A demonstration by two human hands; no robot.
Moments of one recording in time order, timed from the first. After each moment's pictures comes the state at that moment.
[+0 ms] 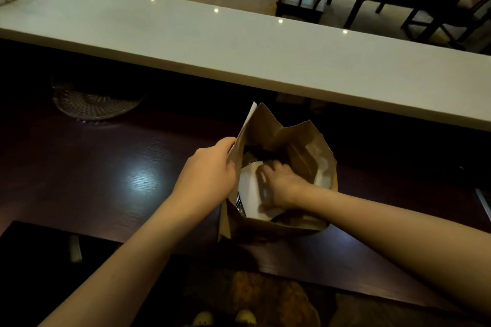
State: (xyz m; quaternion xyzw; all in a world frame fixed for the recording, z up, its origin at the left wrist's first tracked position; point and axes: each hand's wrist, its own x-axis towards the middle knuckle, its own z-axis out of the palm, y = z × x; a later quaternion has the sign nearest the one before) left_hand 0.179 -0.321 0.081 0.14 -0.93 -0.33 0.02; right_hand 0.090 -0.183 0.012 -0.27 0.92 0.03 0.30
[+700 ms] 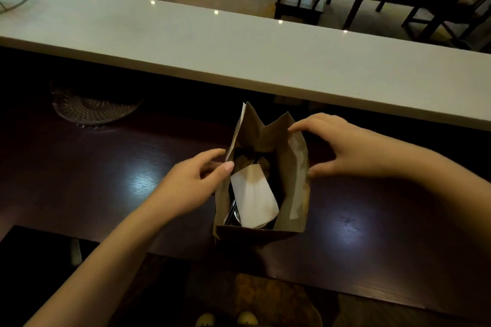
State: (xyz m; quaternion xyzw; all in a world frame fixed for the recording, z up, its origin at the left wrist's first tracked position) left_hand 0.193 -0.336 0.083 0.13 -0.85 -0.50 -0.04; right_hand 0.063 -0.114 0.145 -0.39 0.89 -0.10 0.20
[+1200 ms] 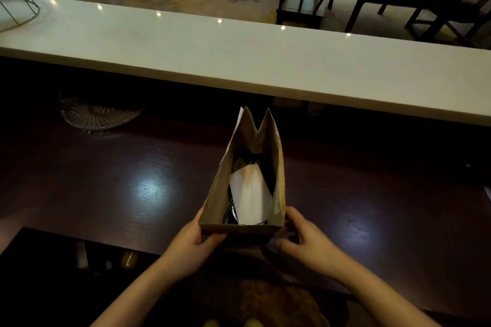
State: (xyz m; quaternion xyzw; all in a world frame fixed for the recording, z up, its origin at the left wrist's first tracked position) left_hand 0.251 -0.313 -0.002 0.17 -0.83 -0.52 -0.11; right_hand 0.161 -0.091 -0.004 -0.19 0.83 -0.39 0.35
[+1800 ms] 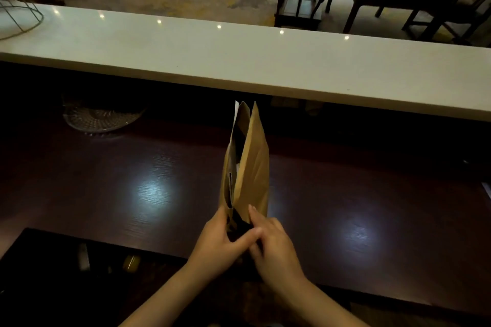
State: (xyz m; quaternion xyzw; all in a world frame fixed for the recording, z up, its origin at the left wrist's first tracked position) left_hand 0.242 -0.265 -0.009 0.13 -0.82 -0.56 0.03; right_hand 0.208 -0.134 -0.040 -0.25 0.88 -0.39 0.12
